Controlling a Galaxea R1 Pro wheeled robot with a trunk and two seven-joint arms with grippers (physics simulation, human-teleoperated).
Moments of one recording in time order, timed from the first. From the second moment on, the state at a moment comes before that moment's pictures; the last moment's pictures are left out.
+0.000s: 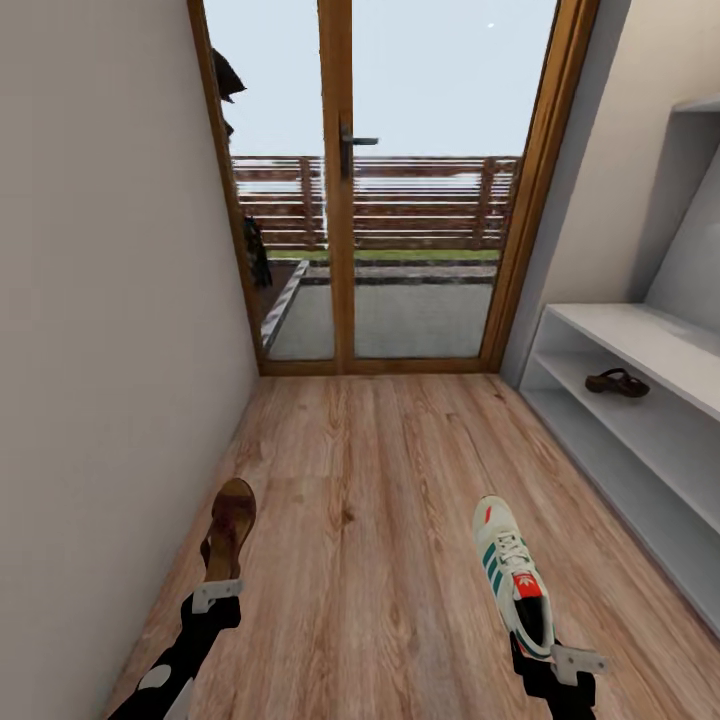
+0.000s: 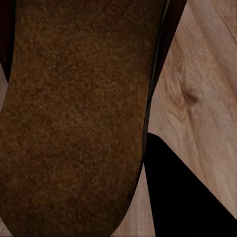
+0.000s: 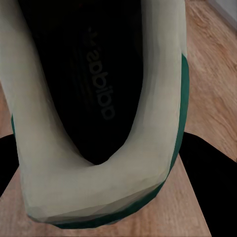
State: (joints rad) left arm -0.44 0.04 0.16 -0.41 0.02 -0.40 -0.17; right arm -0.25 -0.03 -0.43 -0.50 0.23 -0.51 0.09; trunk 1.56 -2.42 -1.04
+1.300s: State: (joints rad) left arm -0.44 0.04 0.16 -0.41 0.02 -0.40 -0.17; right arm -0.25 -0.03 -0.43 -0.50 0.23 -0.51 0.09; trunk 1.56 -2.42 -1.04
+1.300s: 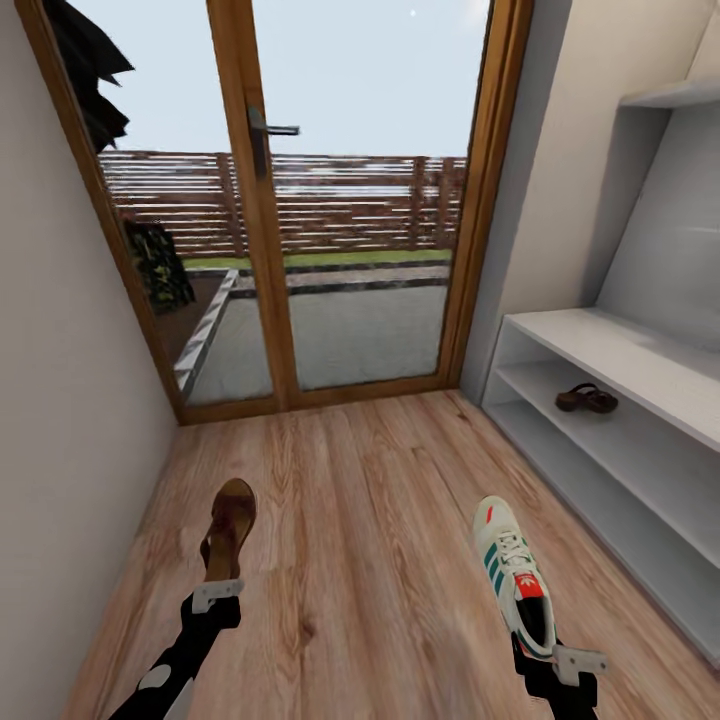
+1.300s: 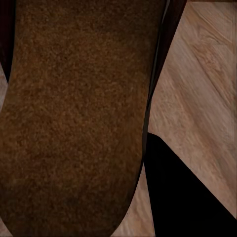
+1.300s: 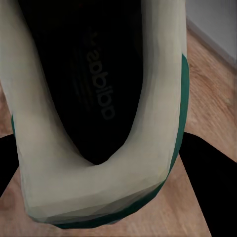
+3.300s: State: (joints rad) left arm -0.43 0.04 0.17 -0.41 0.02 -0.40 -0.17; right arm -0.25 -0.03 -0.43 -0.50 0.23 -0.51 0.09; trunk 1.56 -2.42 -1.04
